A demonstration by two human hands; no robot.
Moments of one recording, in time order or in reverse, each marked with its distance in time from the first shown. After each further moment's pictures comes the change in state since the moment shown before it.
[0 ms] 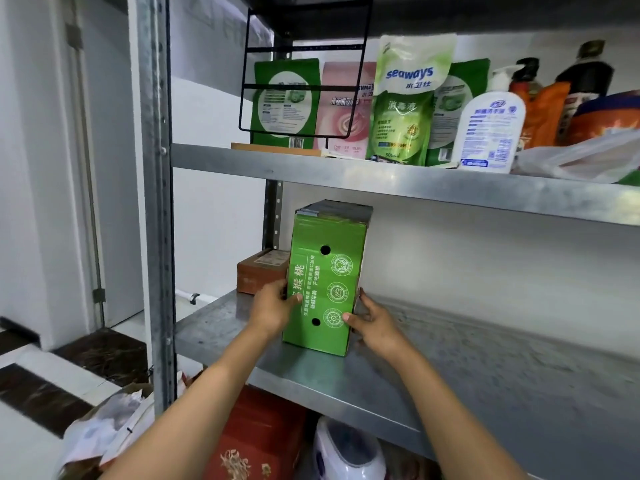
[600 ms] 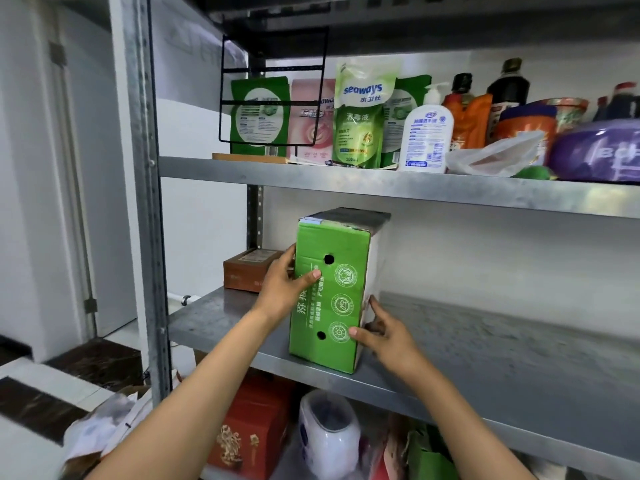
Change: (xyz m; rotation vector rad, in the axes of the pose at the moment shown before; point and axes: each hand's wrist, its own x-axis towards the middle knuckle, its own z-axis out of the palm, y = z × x) left_hand -0.070 0.091 0.012 -0.309 -0.125 0.210; right_hand -0.120 0.003 -0.052 -0.106 0.121 -0.016
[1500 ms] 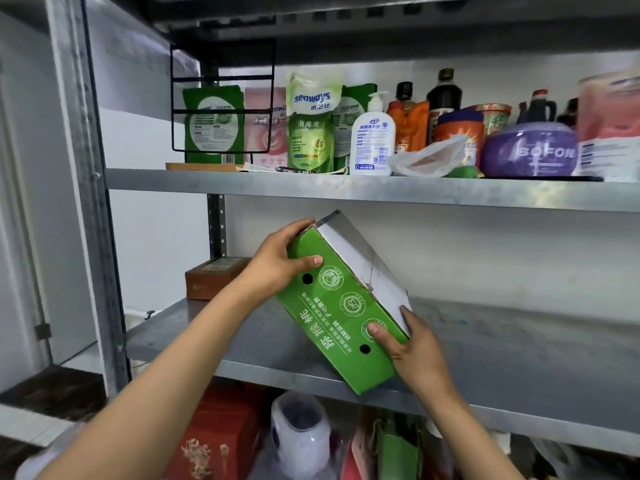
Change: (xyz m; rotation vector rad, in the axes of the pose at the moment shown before) left_hand 0.009 0.077 0.042 0.064 -0.214 0.077; right_hand -0.064 0.021 -0.067 -0.218 0.446 -0.013
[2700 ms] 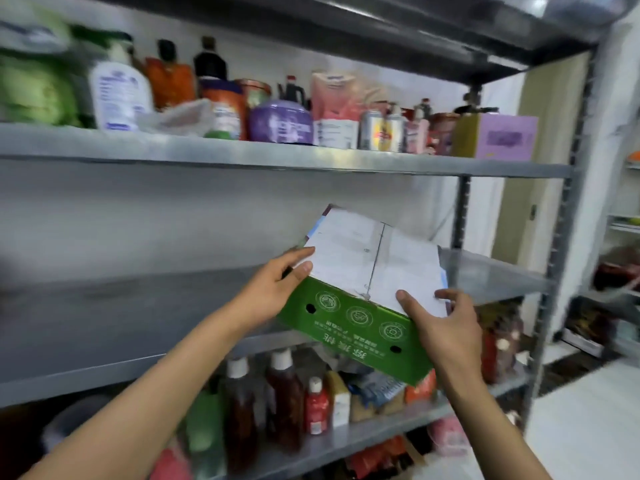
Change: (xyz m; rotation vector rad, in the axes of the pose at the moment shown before) left_hand -0.078 0.082 0.299 -0.194 -0.519 0.187; right_hand -0.170 0.066 -0.299 -0.063 0.806 0.352
